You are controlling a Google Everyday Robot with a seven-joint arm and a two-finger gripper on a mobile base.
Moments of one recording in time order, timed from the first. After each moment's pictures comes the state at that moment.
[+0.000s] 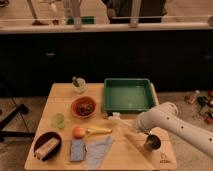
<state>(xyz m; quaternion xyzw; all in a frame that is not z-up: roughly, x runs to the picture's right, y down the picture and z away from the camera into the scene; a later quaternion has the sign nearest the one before) 0.146 0.219 0.796 -0.27 -0.12 0.30 0.90</state>
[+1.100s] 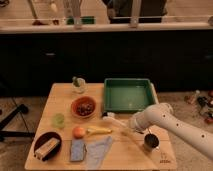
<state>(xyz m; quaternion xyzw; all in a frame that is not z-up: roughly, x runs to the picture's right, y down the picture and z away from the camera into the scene) 0.118 0.220 0.812 -0.30 -0.17 0.29 0.89</state>
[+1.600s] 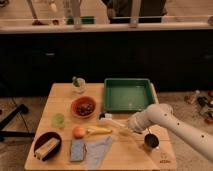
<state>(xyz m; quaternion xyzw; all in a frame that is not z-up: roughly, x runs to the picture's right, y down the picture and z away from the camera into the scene) 0.107 0.223 0.810 -0.31 -0.22 0.27 0.88</state>
